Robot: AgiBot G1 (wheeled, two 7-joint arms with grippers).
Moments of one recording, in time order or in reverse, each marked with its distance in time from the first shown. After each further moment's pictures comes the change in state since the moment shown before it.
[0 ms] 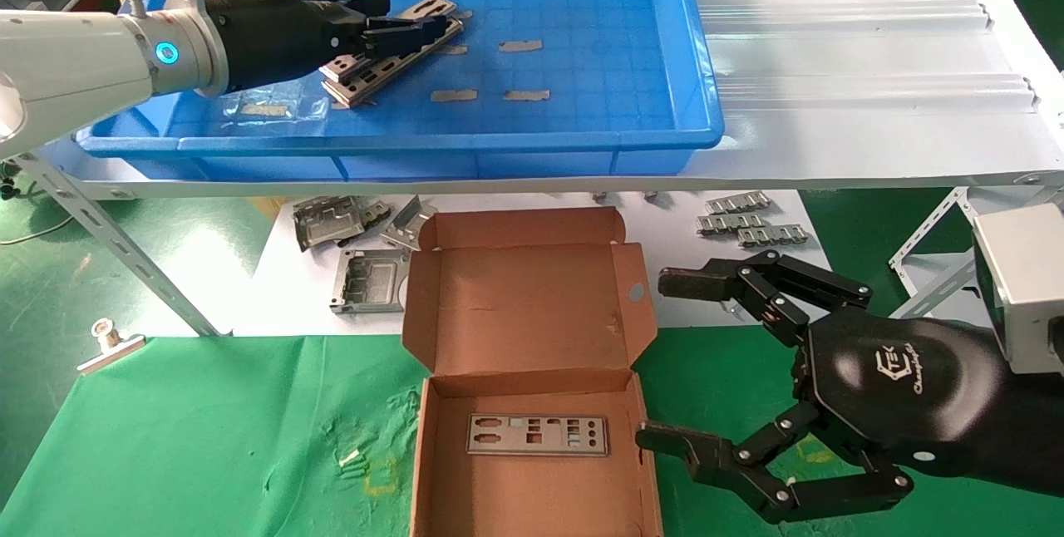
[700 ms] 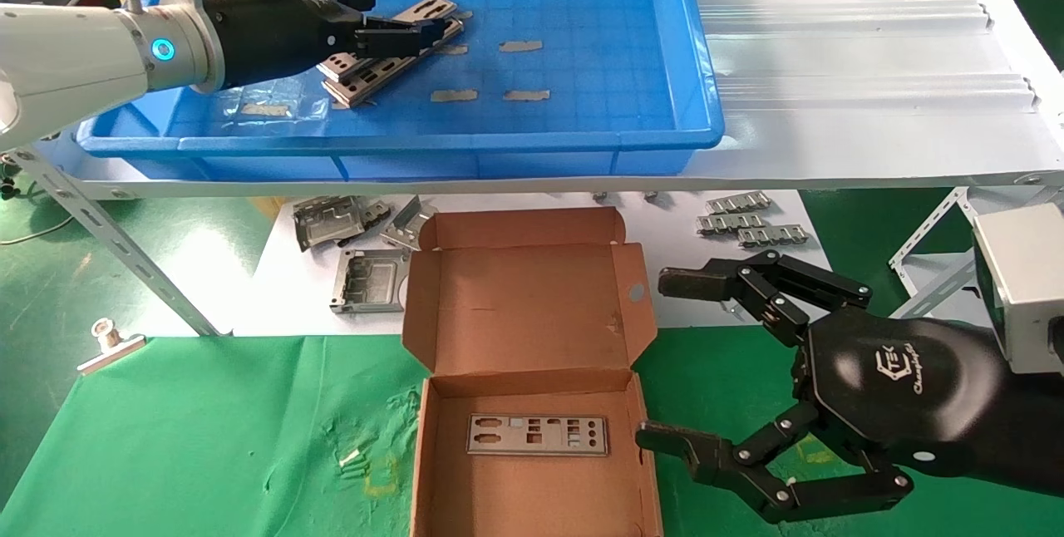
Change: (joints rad) left arm -0.014 0.001 0.006 0.008 0.008 0.001 0.024; right arm 0.000 0.000 0.000 0.000 0.000 0.000 0.000
